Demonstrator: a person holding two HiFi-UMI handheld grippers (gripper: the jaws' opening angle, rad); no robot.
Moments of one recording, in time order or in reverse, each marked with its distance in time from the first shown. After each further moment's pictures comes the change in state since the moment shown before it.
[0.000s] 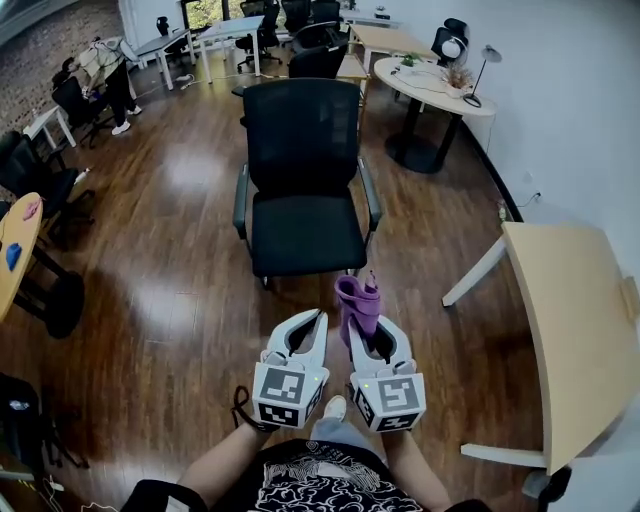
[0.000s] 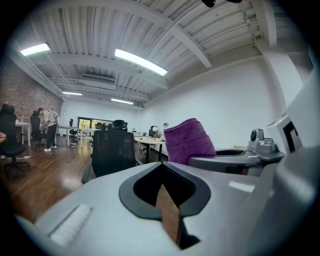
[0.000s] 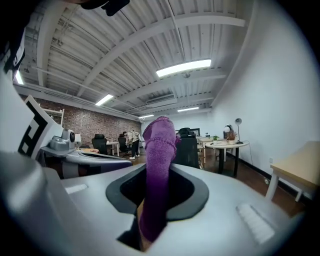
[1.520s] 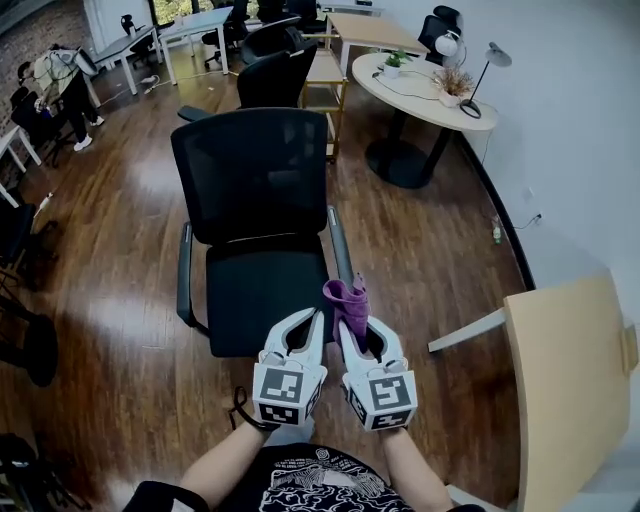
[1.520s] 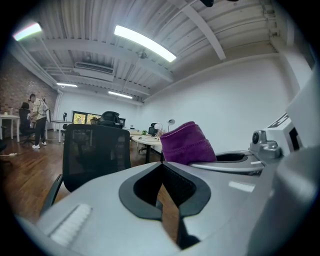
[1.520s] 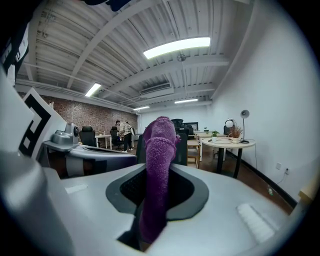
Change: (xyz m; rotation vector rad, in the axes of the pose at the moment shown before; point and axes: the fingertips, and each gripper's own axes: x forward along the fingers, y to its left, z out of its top) left arm 0.370 0.102 0.058 -0.030 0.025 -0.027; right arm 0.292 -0.243 0.017 -0.017 0.090 -0.010
